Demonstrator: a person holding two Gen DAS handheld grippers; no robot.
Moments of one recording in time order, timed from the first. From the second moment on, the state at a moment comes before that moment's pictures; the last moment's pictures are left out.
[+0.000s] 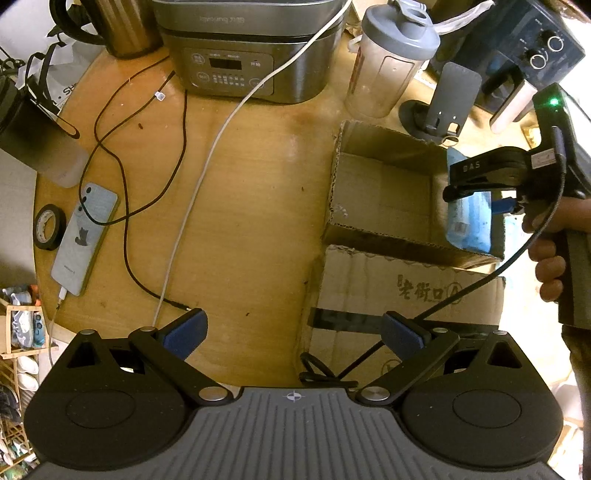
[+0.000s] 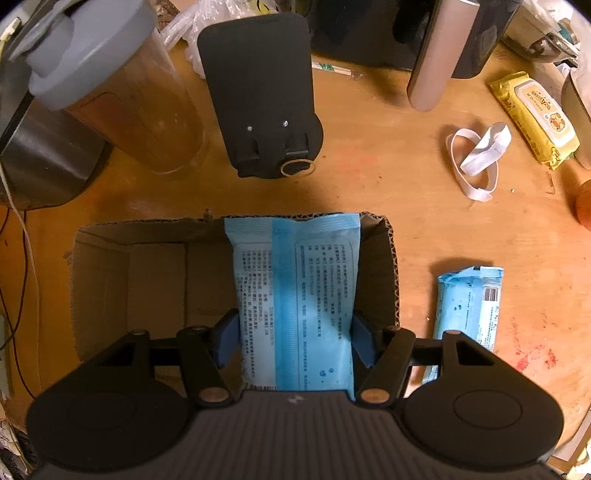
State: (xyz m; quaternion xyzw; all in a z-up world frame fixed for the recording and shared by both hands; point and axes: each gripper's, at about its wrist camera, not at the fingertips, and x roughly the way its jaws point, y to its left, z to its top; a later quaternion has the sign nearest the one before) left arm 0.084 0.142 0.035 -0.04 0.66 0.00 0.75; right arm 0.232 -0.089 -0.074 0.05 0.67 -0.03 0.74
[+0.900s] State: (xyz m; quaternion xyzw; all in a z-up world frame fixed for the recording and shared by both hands) left arm 0.087 0.135 0.033 -0.04 0.67 0.00 0.75; right arm 0.238 -0.086 -0.092 0.04 0.66 -0.03 0.75
